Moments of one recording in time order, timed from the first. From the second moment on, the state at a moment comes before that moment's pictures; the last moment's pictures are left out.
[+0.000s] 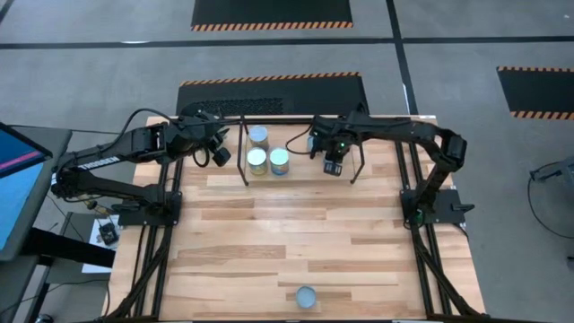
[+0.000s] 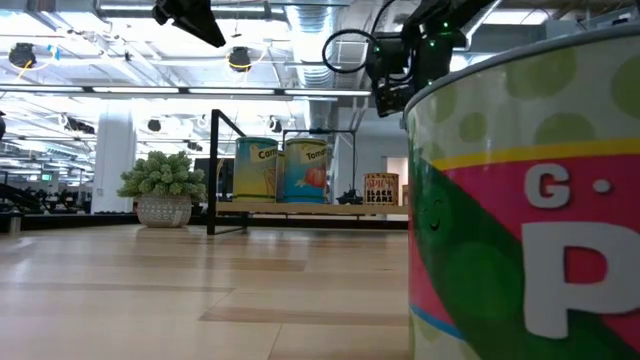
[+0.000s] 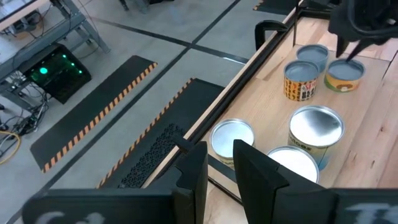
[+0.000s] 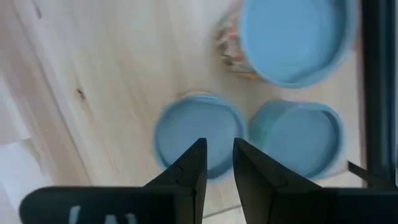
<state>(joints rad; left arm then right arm) 0.22 1.02 1.18 -0.79 -0.56 -0.06 -0.41 1.72 1.37 -1.01 0.12 -0.18</state>
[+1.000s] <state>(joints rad) 0.22 1.02 1.18 -0.79 -0.56 -0.05 -0.42 1.72 1.28 -1.03 0.10 -0.19</state>
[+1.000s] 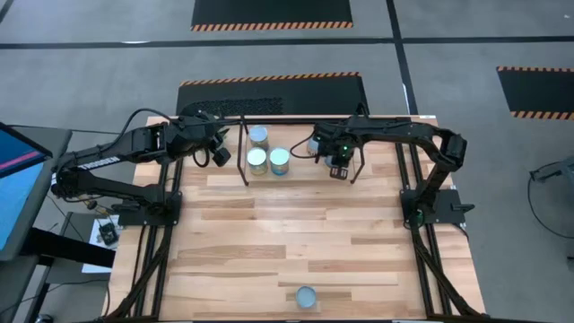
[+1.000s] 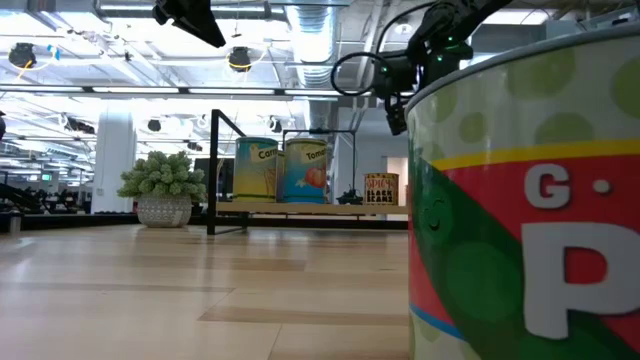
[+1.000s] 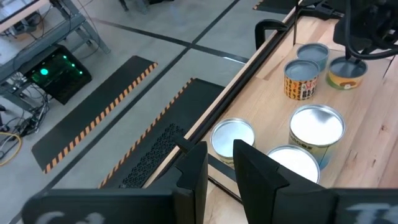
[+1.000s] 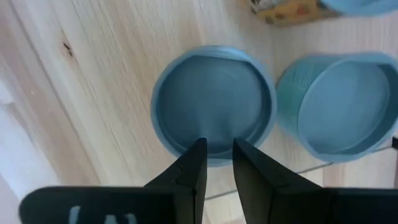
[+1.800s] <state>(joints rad) 0.22 1.02 1.18 -0.79 -0.56 -0.05 -0.42 1.72 1.28 -1.10 0.16 -0.17</state>
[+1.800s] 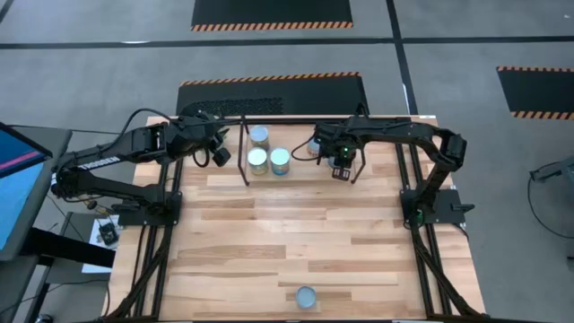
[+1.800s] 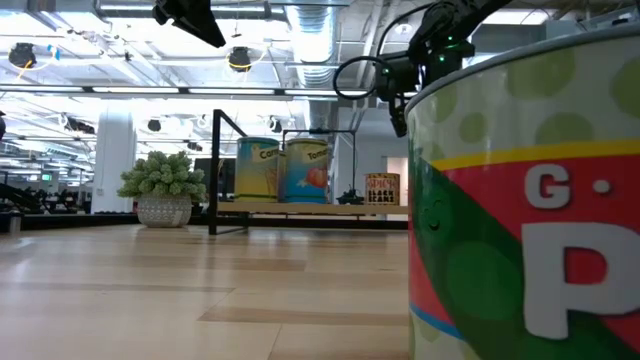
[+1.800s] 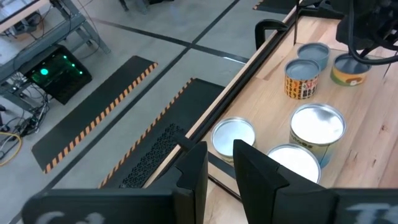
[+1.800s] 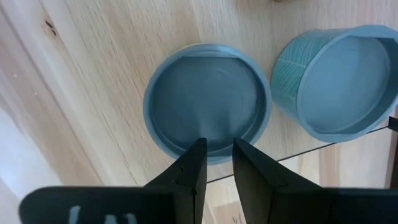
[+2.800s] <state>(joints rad) 0.22 1.02 1.18 -0.79 -0.56 -0.05 -0.43 1.73 1.51 -1.08 0.18 -0.19</state>
